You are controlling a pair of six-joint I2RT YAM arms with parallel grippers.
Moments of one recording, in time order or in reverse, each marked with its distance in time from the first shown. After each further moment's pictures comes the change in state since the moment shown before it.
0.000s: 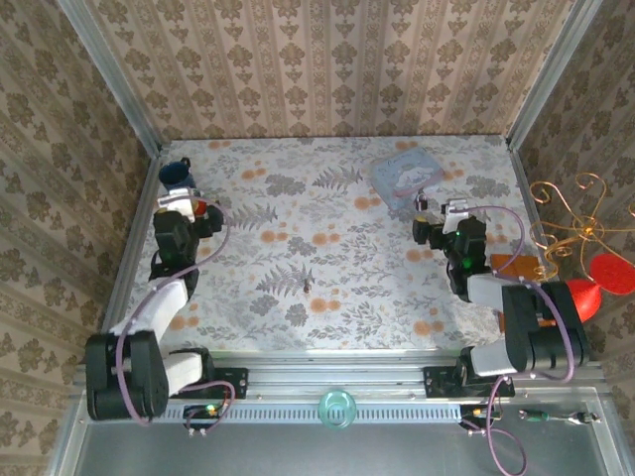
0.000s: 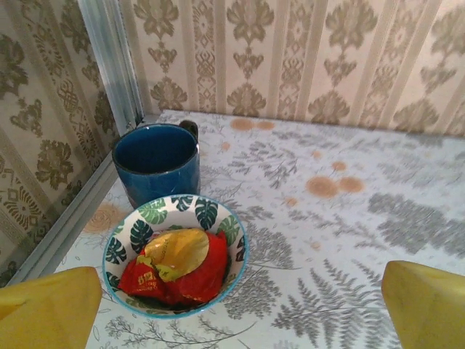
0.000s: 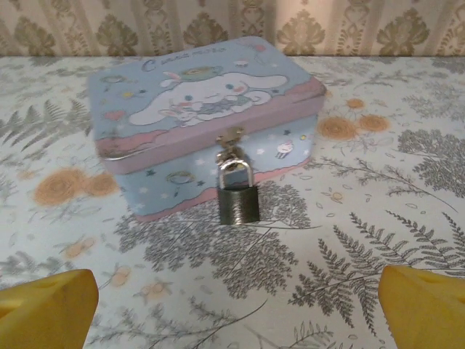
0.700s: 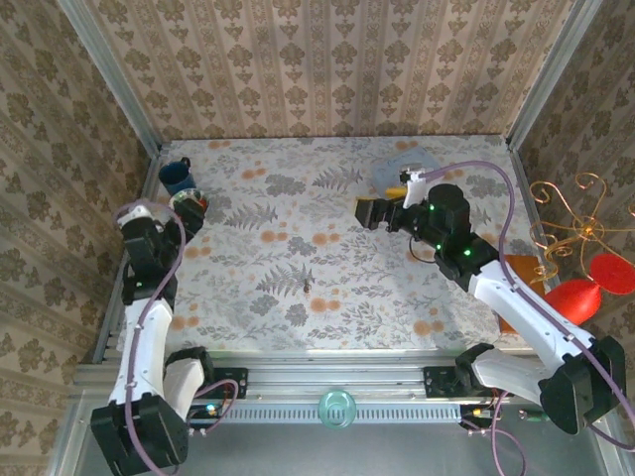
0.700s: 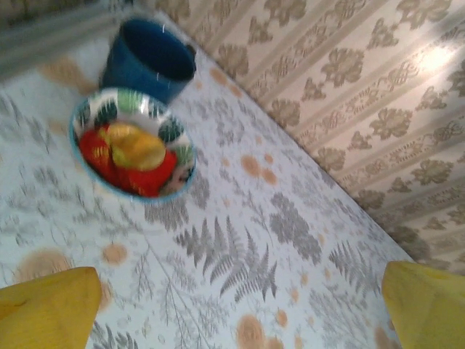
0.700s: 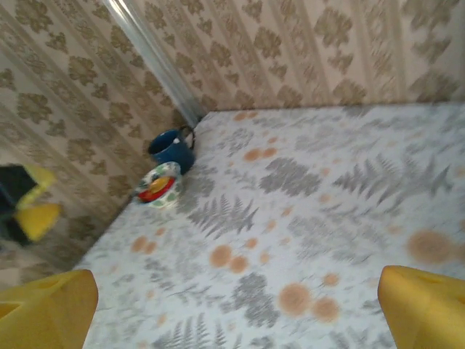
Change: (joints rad) left arm 0.204 -0.269 0.023 -0.416 0.327 -0.605; right arm 0.402 -0.264 0.440 -0.616 -0.254 0.460
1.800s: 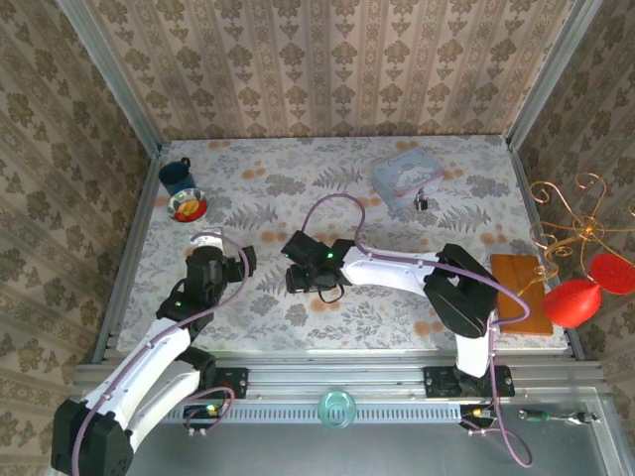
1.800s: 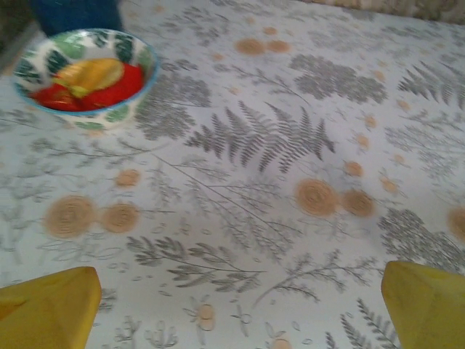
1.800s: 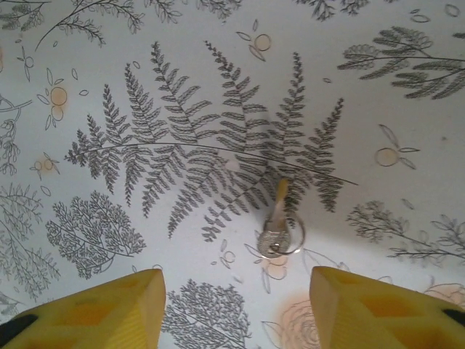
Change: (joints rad) left arm -0.623 -0.150 -0.144 -0.151 -0.612 0.364; right arm 0.546 0.803 0.525 -0.610 0.344 0.356
